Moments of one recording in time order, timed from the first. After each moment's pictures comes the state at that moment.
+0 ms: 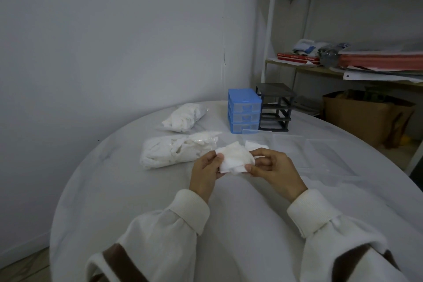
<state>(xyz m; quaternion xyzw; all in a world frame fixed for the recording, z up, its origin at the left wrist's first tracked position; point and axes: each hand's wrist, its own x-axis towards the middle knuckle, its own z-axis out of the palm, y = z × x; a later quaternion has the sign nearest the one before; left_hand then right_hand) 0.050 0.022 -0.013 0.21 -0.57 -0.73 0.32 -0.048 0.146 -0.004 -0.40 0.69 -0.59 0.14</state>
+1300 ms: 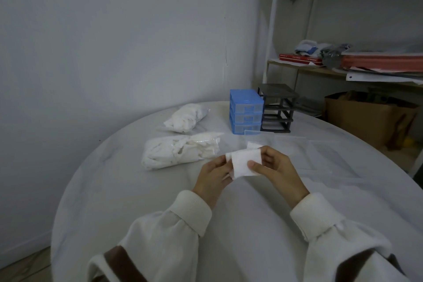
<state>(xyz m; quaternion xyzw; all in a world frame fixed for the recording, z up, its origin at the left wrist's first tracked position) 0.051 0.024 -0.017 0.16 -0.56 -0.78 0.22 -0.045 0.140 -0.006 -0.38 0.64 -0.65 0.15</state>
